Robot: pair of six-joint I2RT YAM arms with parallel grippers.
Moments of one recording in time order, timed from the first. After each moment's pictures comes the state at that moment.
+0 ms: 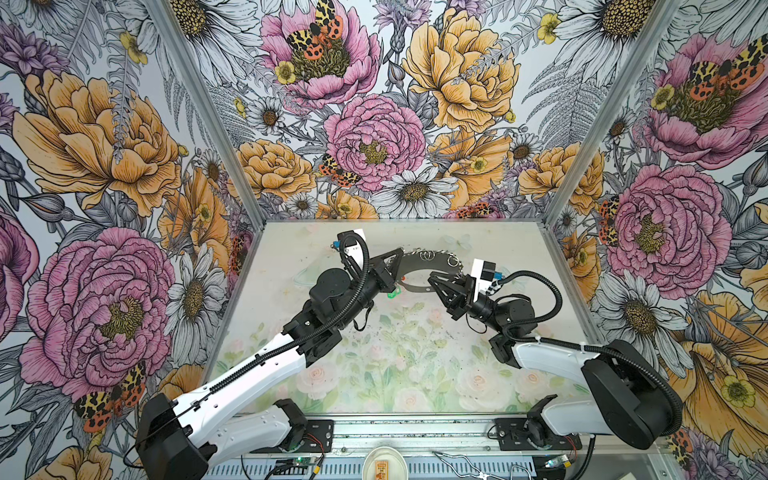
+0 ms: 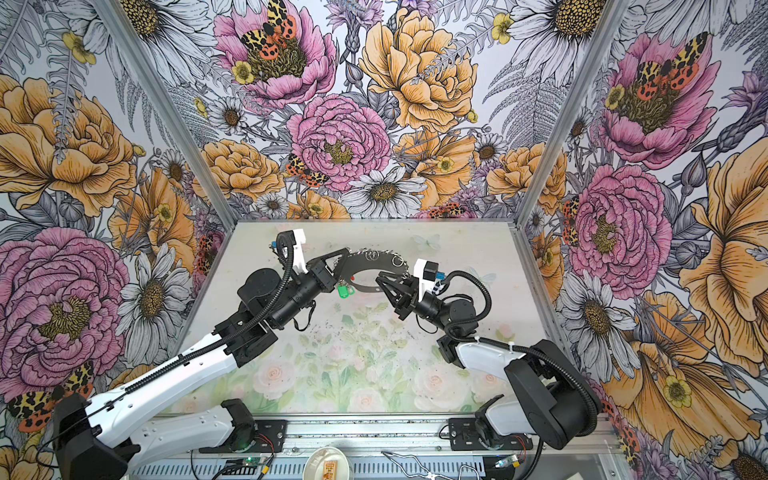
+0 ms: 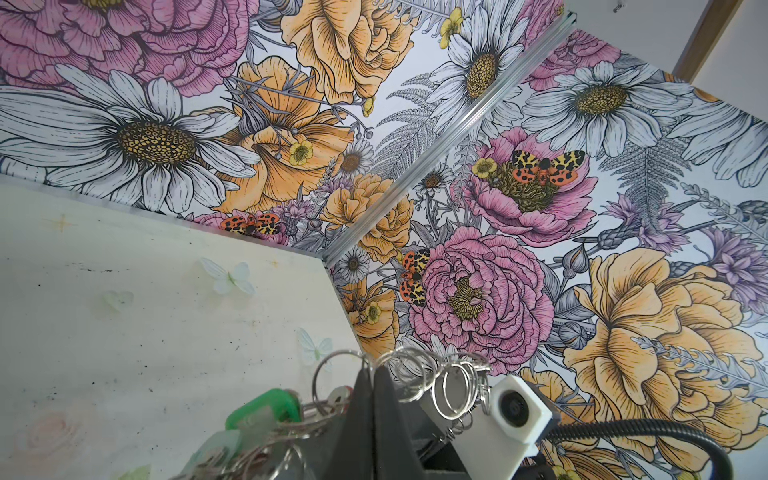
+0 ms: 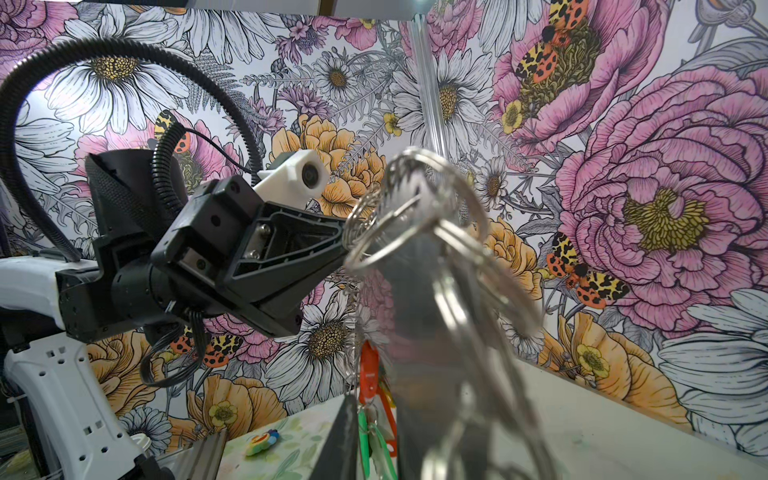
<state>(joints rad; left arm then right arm) -0.78 1.06 0.88 0.26 -0.10 -0.80 0.53 1.37 0.46 1.36 -0.56 0.46</state>
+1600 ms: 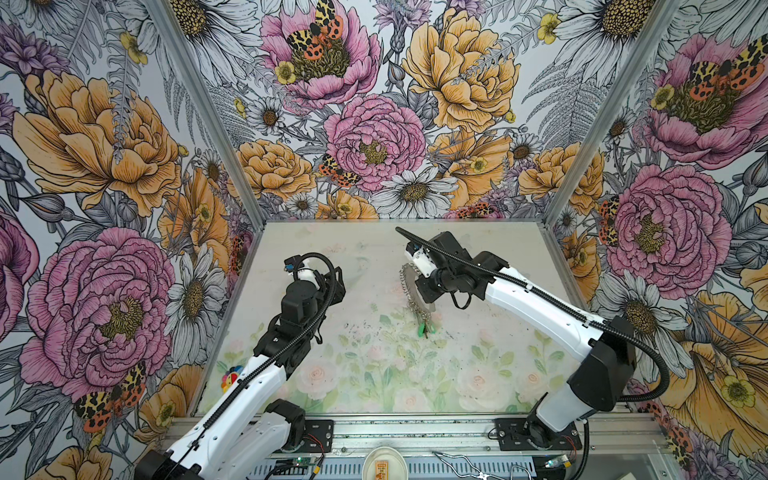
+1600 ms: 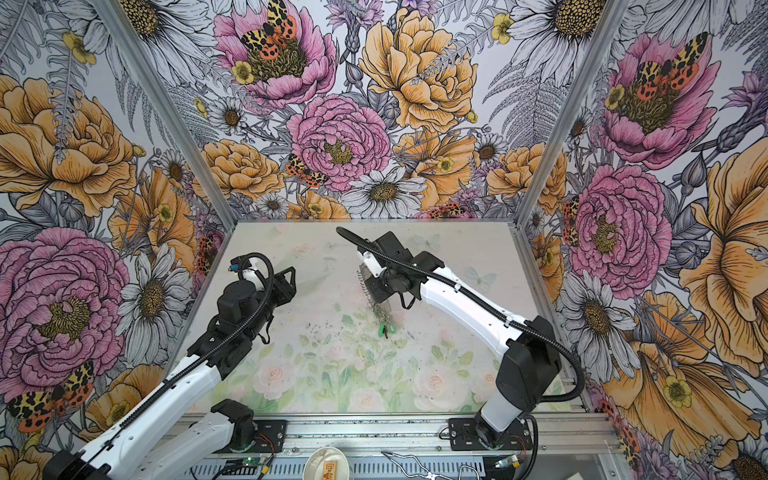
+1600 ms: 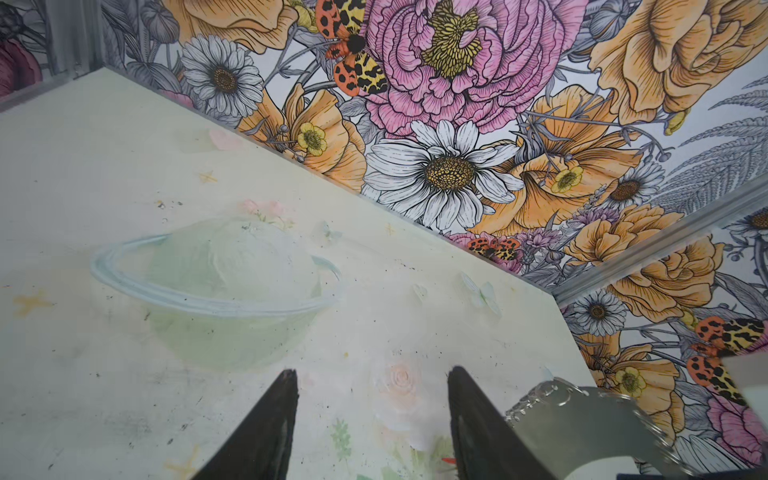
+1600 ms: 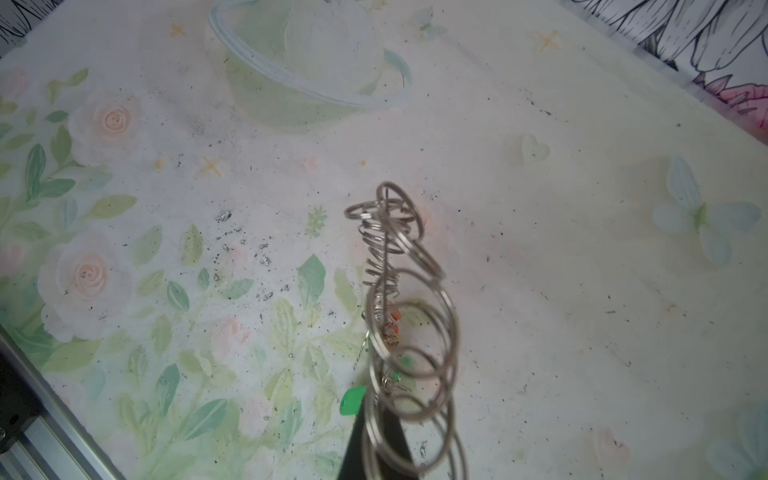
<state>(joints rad) -0.36 0.84 0.60 -0.02 -0.23 -0.62 0.73 1.65 1.54 -0.84 -0.04 0.01</state>
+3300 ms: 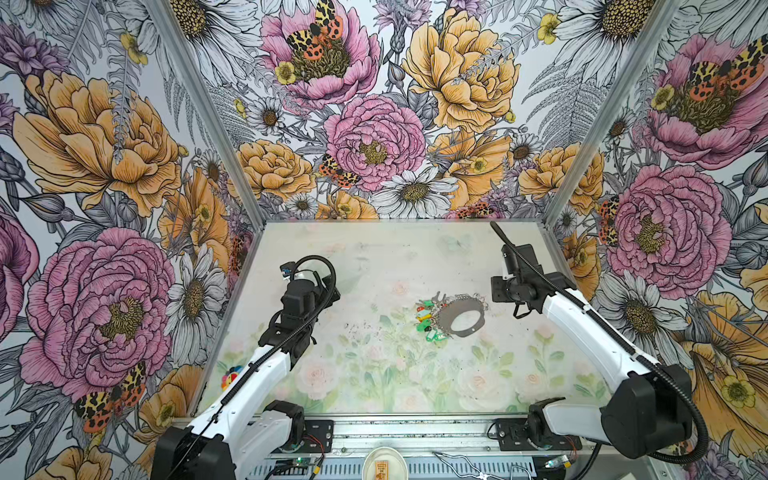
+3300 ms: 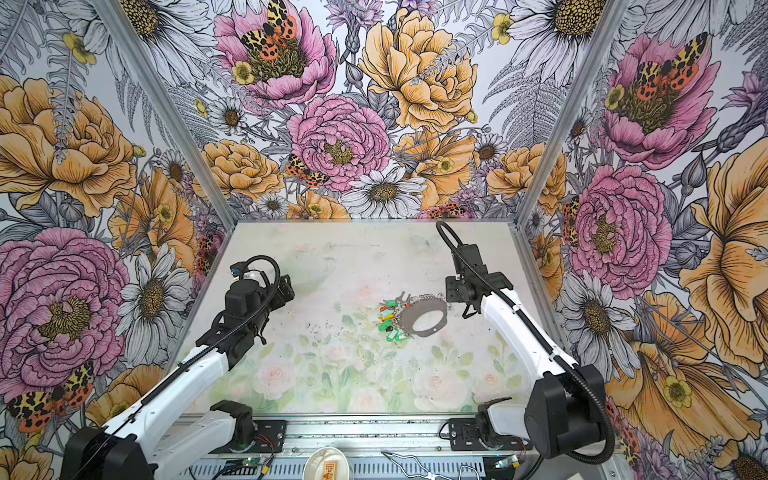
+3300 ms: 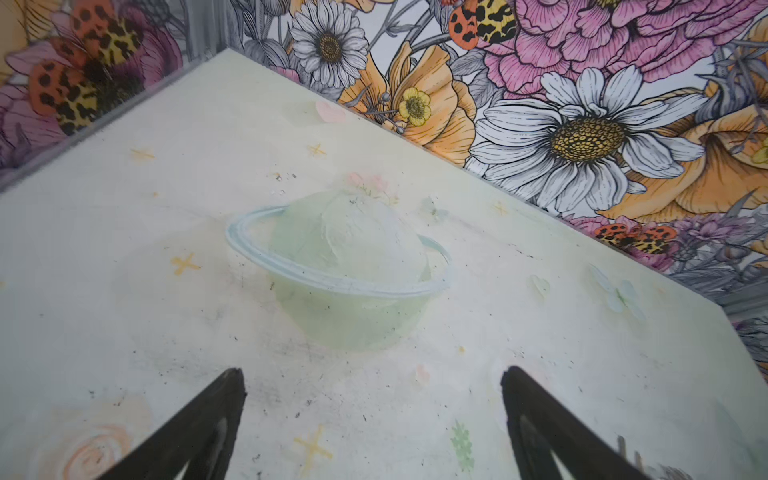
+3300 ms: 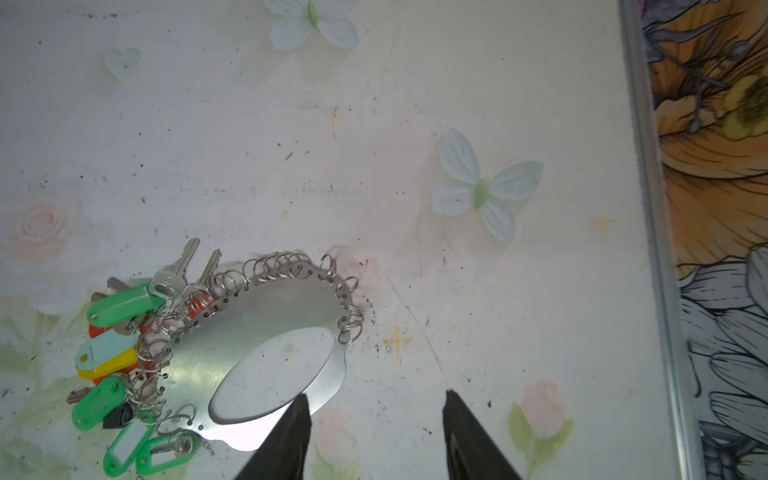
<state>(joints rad) -0.25 0.99 0.57 -0.03 -0.32 -0.52 0.22 1.28 1.05 -0.74 0.21 0.17</state>
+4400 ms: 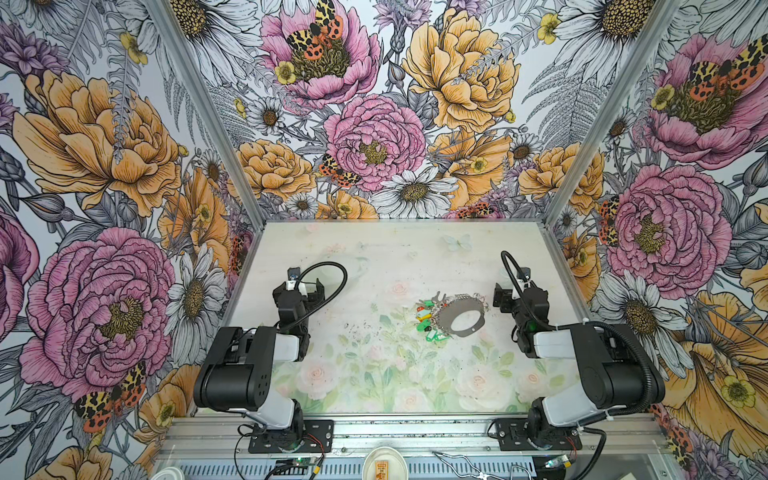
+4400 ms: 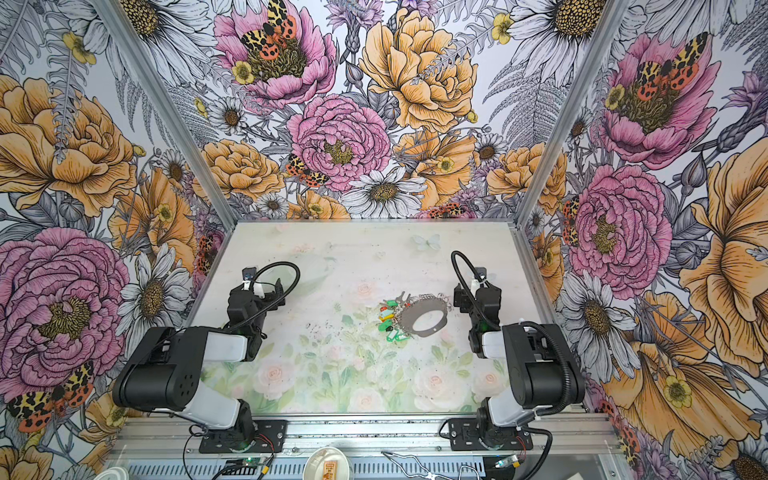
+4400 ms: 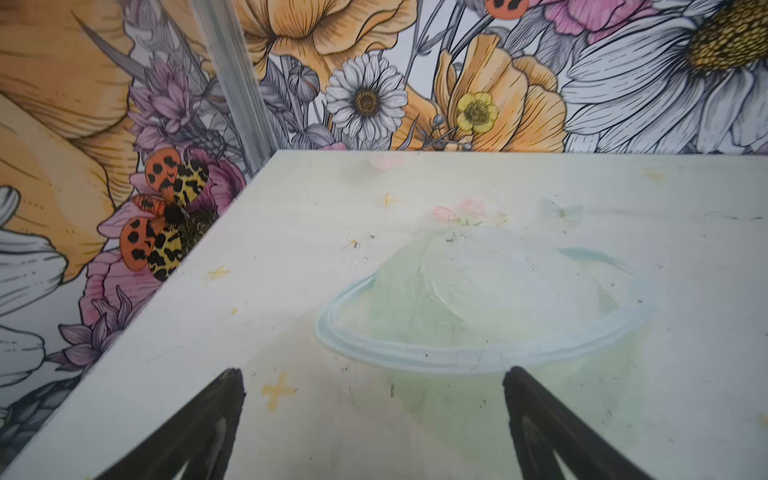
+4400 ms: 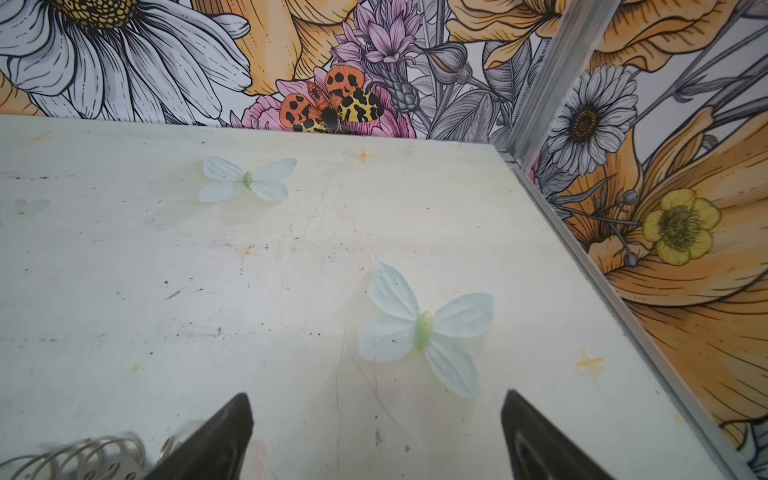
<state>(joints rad) 0.01 1.55 0.35 0.92 -0.17 -0.01 0.00 1.53 0.36 0.81 0.11 -0.04</state>
